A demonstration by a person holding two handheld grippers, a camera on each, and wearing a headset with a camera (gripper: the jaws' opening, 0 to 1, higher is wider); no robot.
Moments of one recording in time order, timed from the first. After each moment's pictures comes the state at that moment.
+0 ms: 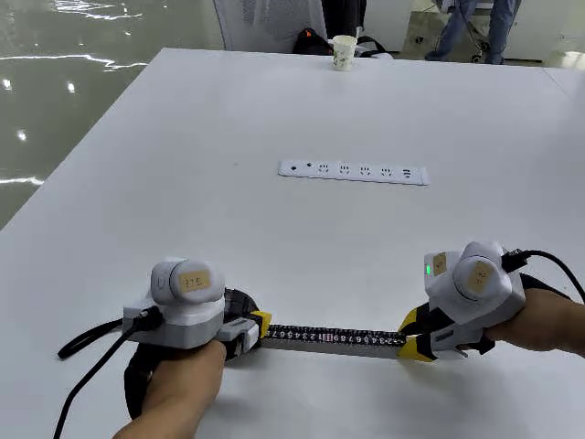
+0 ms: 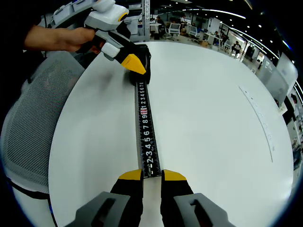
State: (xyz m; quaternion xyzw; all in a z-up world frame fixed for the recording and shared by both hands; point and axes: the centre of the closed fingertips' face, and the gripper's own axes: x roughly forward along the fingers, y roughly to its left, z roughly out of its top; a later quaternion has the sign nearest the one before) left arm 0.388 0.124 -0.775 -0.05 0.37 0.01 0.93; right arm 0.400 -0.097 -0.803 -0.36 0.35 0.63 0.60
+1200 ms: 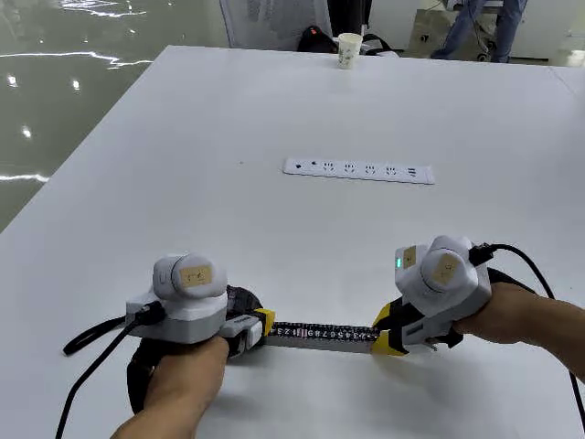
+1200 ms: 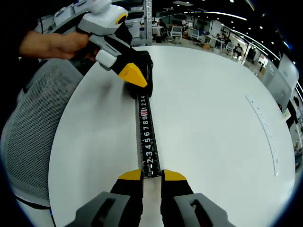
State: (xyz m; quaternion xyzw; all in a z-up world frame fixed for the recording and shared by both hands) left arm 0.389 0.124 -0.775 -0.06 0.37 0.00 0.93; right arm 0.398 -0.056 -0.803 -0.35 0.34 0.64 0.59
